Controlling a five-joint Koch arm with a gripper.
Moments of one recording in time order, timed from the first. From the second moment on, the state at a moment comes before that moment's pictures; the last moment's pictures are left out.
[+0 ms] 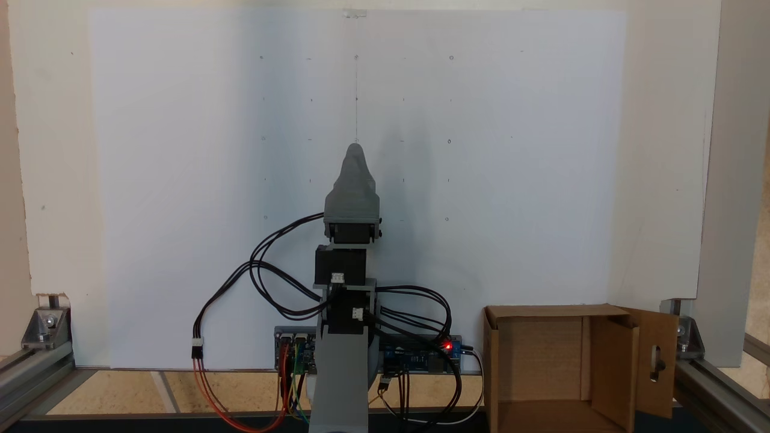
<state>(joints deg) 0.6 129.4 176.5 -75.3 -0.2</state>
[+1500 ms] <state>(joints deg) 2.5 129.4 175.0 -80.2 -0.2</state>
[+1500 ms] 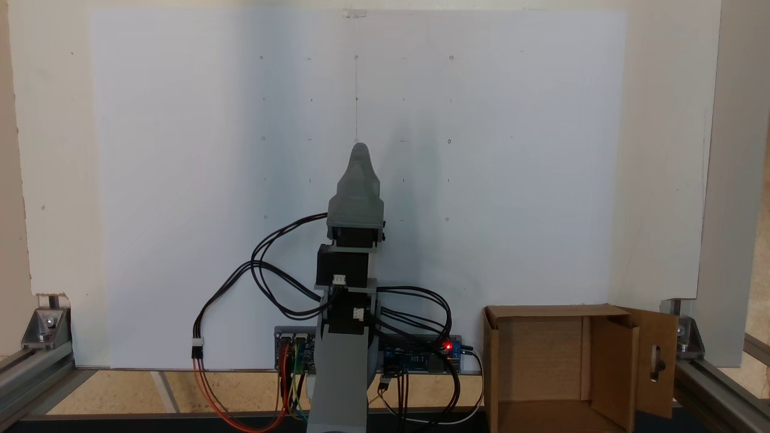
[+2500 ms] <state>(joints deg) 4.0 129.4 157.4 -42.7 -0.2</state>
